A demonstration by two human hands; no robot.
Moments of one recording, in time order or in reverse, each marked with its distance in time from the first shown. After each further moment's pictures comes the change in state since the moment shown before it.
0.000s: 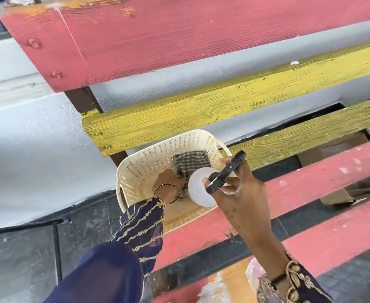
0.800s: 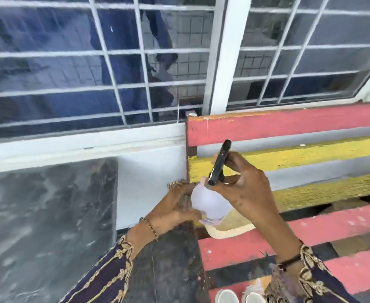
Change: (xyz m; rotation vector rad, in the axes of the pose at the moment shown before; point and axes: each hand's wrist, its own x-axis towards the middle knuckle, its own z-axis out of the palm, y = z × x) left_hand -0.317 -0.111 -0.275 -0.514 -0.193 0.767; right_hand -0.142 -0.296 -0.011 0.070 -0.140 -0.309
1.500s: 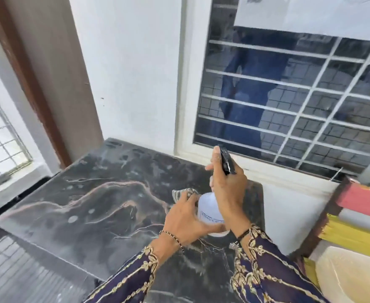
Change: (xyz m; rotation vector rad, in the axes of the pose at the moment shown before) left_hand -0.373 0.018 -0.209 0.626 0.881 -0.178; right_hand -0.137 -0.325 0.342 0.577 -0.093 -0.131
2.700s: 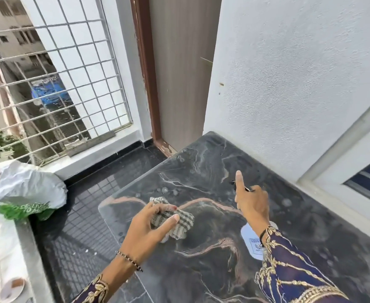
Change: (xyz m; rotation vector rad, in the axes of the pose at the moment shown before) left_hand 0.001 -0.288 -0.230 -0.314 0.416 -0.463; right_hand 0.058 0.158 0.351 -0.821 -0.531 0.265
